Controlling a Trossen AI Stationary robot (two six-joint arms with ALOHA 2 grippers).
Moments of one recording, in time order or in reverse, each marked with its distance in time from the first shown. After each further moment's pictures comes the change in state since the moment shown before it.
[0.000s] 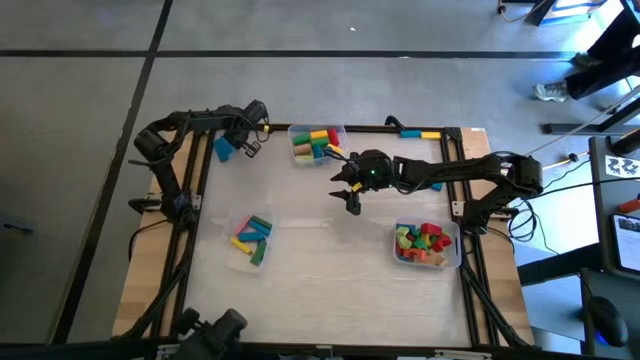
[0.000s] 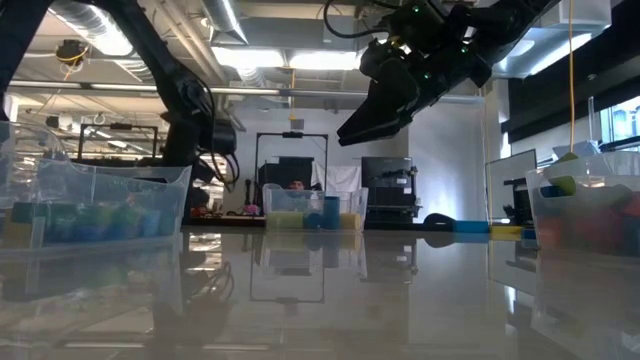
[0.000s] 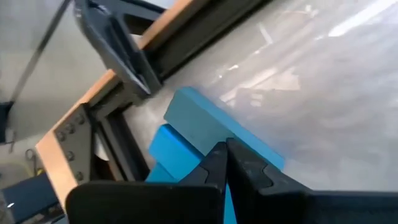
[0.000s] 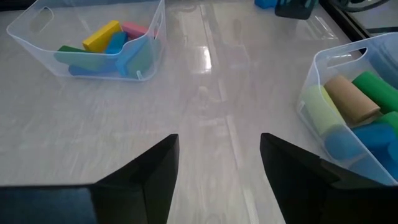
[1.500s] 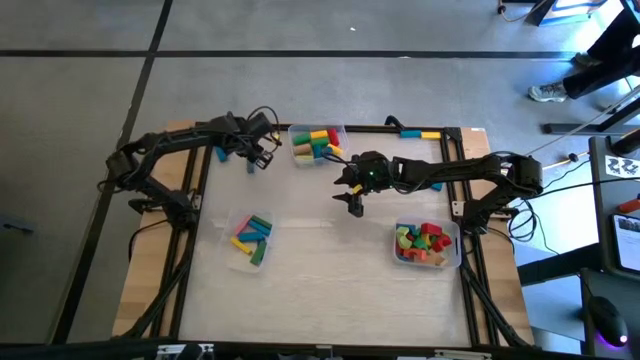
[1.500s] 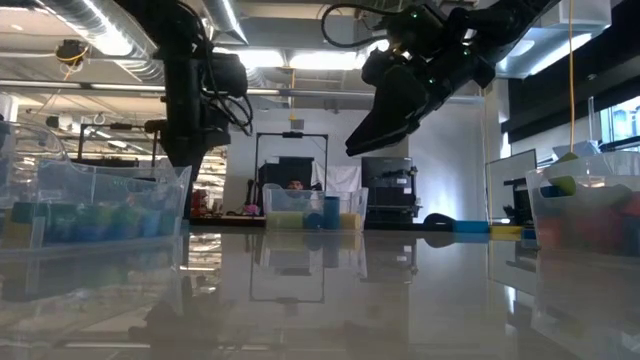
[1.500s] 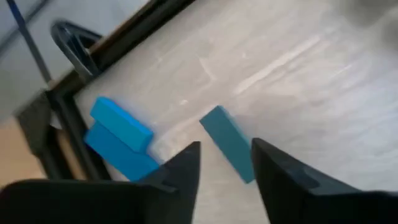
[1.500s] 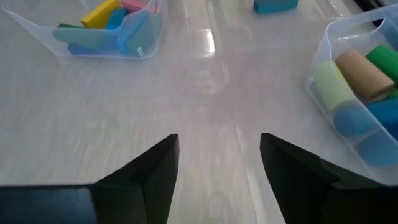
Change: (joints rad) left arm -0.291 -0.314 -0.004 -0.182 0.109 -0.257; right arm 0.001 0.000 0.000 -0.076 -0.010 0.004
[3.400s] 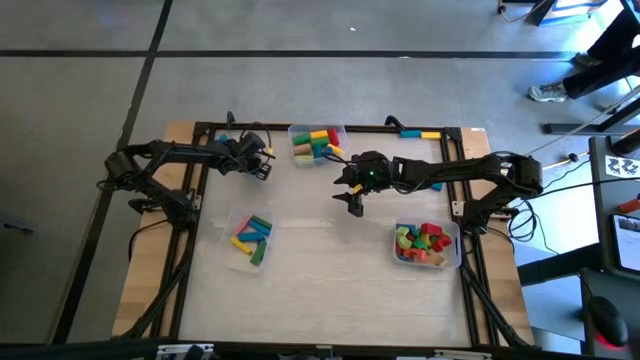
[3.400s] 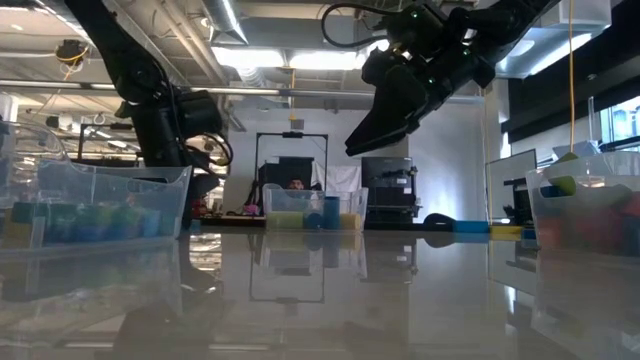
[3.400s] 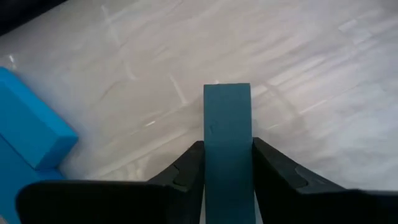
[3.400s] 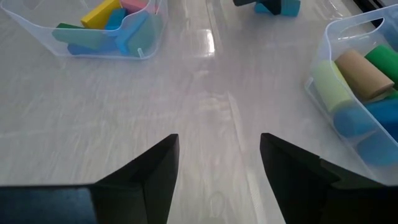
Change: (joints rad) left arm 0.045 -0.003 -0.429 0.611 0.078 -0.053; right arm -0.001 0.000 0.000 0.002 0.000 0.000
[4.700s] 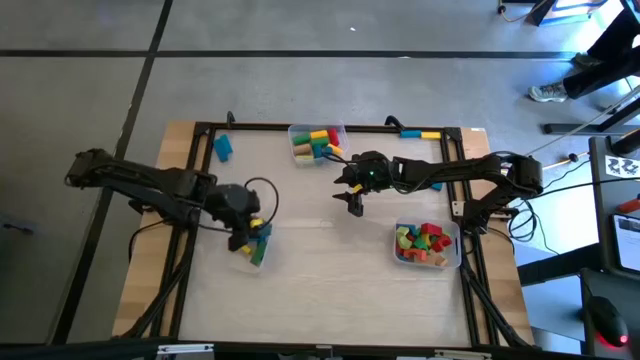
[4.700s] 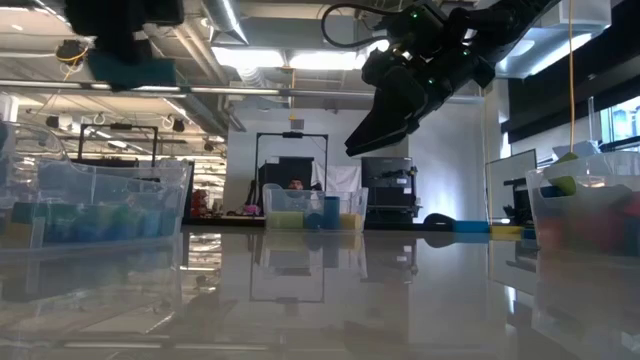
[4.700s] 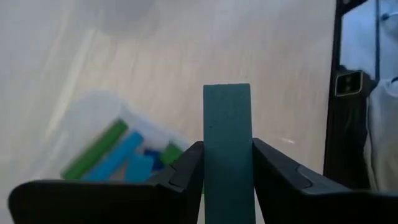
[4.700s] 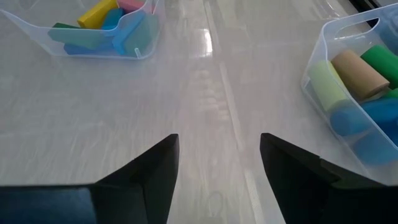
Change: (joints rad) left arm -0.849 -0.472 0.234 -0.461 0.420 -0.188; right arm 0.000 0.000 0.000 0.000 0.011 0.000
